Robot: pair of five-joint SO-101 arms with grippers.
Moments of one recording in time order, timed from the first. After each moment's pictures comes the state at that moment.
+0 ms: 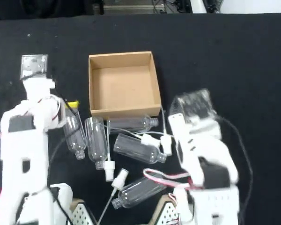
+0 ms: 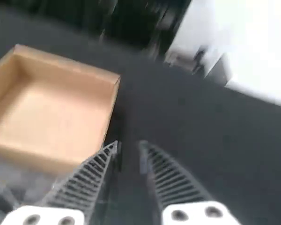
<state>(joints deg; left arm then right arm) -14.2 -38.0 41.1 60.6 -6.1 -4.6 -74.4 66.2 47.6 17.9</state>
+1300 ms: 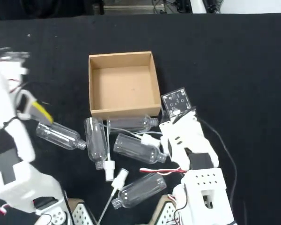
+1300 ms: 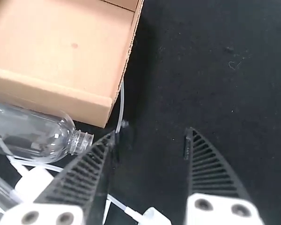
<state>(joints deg) -29.3 4.2 -5.9 98.9 -39.2 -5.4 -65.0 82.3 31.0 17.8</state>
